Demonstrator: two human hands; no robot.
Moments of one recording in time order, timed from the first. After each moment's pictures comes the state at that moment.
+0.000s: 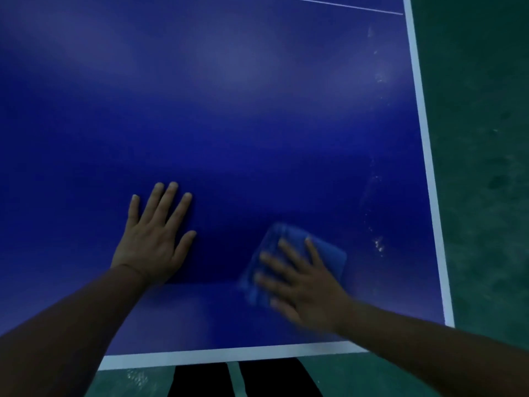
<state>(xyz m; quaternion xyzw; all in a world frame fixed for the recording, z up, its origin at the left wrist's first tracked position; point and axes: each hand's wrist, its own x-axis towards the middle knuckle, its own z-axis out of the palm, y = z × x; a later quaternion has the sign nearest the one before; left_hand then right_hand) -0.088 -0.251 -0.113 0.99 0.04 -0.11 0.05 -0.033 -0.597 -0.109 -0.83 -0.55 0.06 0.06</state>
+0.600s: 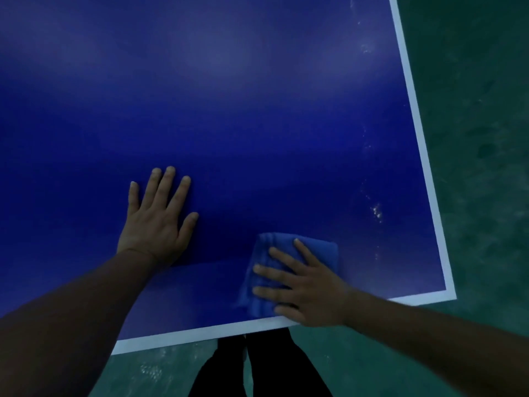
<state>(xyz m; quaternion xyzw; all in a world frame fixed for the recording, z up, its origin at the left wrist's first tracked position) -0.087 -0.253 -0.111 0.99 0.04 -0.10 0.07 -0.077 -0.602 -0.107 -0.80 -0.60 0.07 0.05</state>
